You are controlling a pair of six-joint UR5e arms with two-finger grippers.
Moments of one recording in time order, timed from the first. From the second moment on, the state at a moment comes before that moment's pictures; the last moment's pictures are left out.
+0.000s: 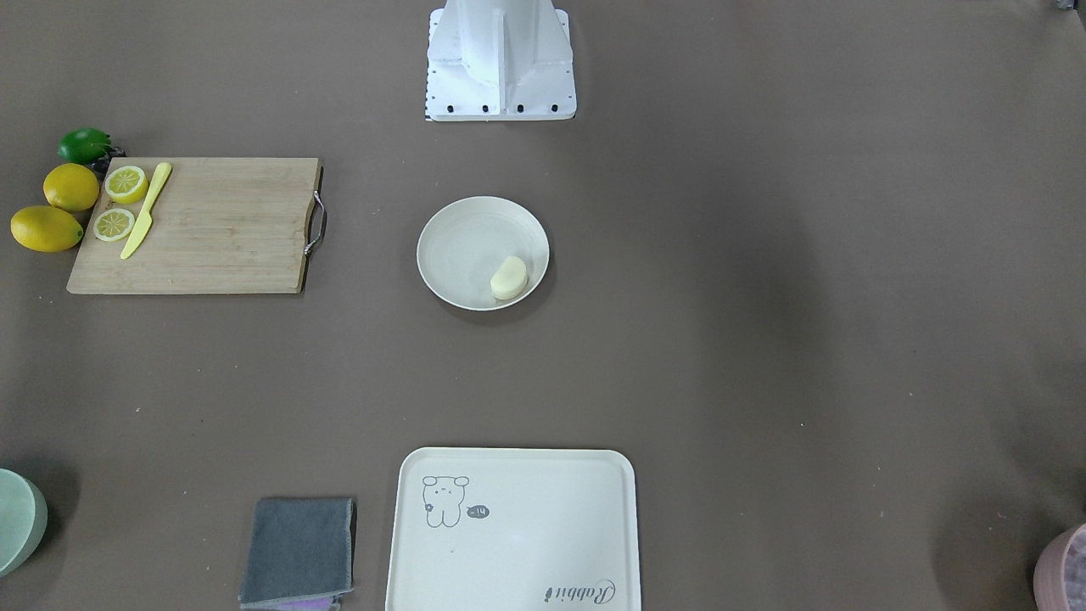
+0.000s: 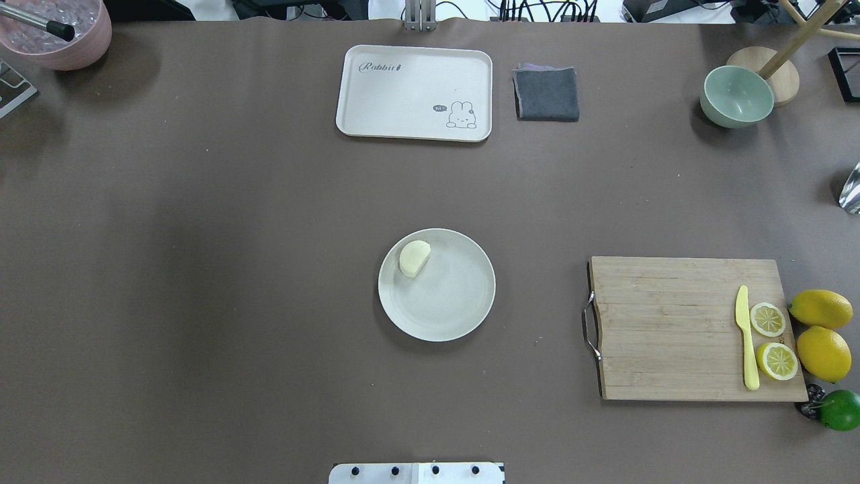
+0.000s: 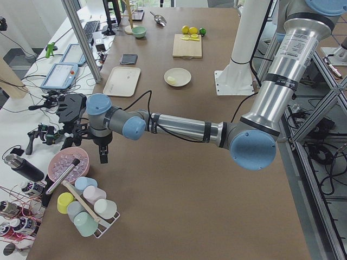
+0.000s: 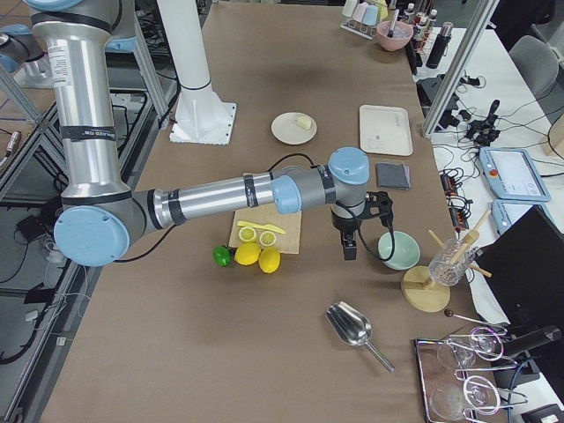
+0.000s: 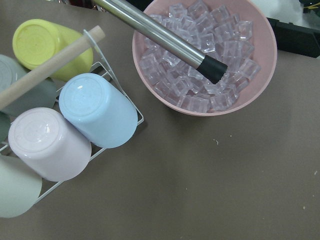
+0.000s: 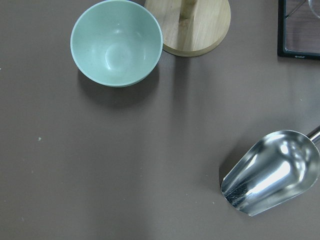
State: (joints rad) left arm -1.48 -1.92 -1.34 -1.82 -2.24 -0.60; right arm 1.46 -1.48 1.70 -1.49 2.29 0.21
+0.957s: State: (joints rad) left arm -1.54 -1.87 -1.35 -1.84 -2.30 -0.60; right arm 1.46 -1.43 1.64 -1.48 2.29 0.22
